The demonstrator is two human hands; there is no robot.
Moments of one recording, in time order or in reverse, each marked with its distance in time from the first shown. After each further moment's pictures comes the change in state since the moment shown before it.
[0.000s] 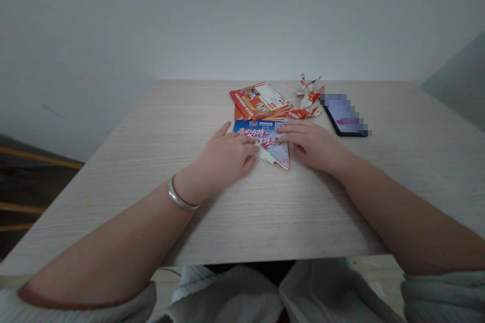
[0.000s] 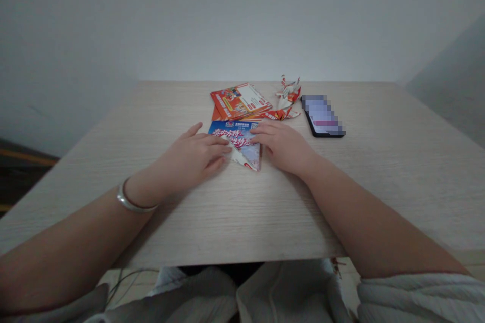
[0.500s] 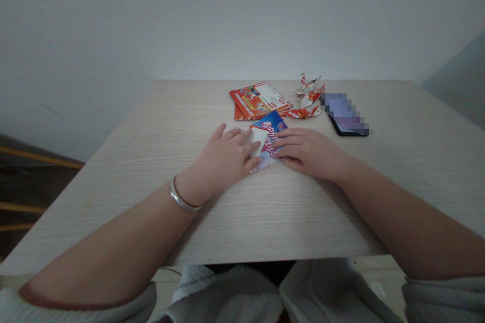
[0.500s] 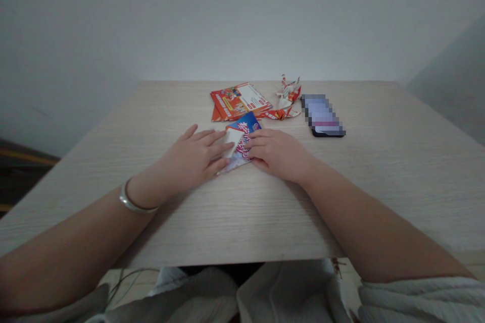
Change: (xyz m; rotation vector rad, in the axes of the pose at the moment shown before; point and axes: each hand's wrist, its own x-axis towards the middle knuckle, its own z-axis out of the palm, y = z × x) left_hand -0.005 0.000 0.007 0.098 -0.012 -0.056; right_hand 0.004 -0.017 -0.004 -0.011 -0.093 -0.181
